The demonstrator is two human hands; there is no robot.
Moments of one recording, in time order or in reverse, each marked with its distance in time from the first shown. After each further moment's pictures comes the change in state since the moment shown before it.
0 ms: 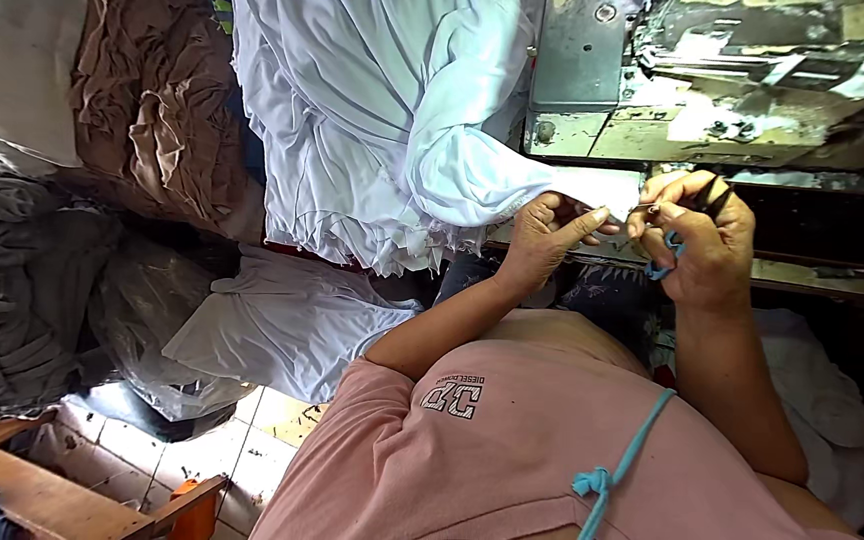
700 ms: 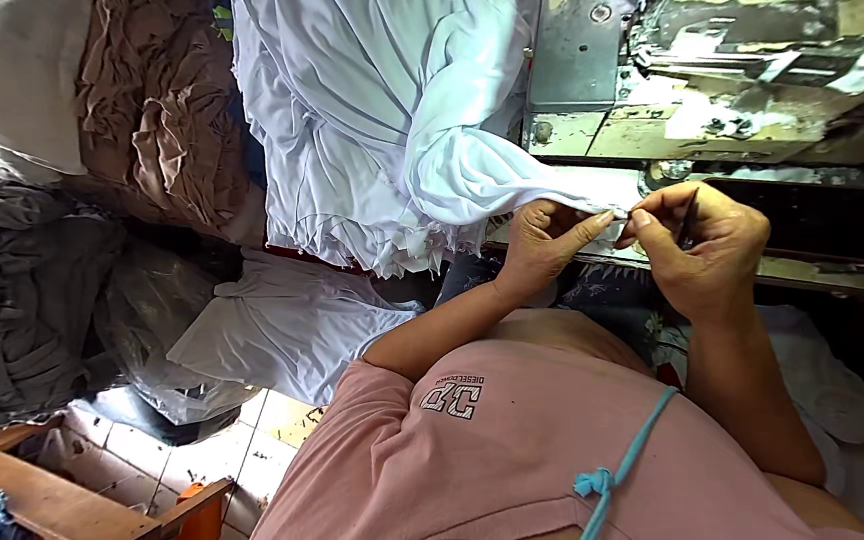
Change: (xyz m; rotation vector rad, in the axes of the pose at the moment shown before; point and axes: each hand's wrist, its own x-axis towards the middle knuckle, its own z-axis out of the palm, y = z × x) left_hand -0.004 0.001 0.002 0.083 -0.011 0.195; right_hand -0.006 -0.020 0.012 -0.641 0.044 -0.122
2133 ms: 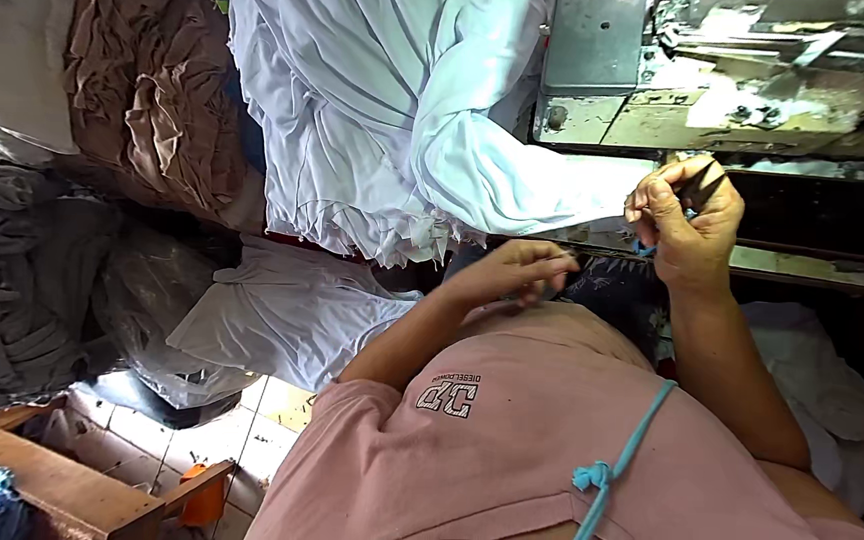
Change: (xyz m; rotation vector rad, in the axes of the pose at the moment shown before) left_hand -0.025 0.023 -0.066 0.210 -0.527 -0.673; right_hand 0.003 0.047 0.023 0.513 0.023 0.053
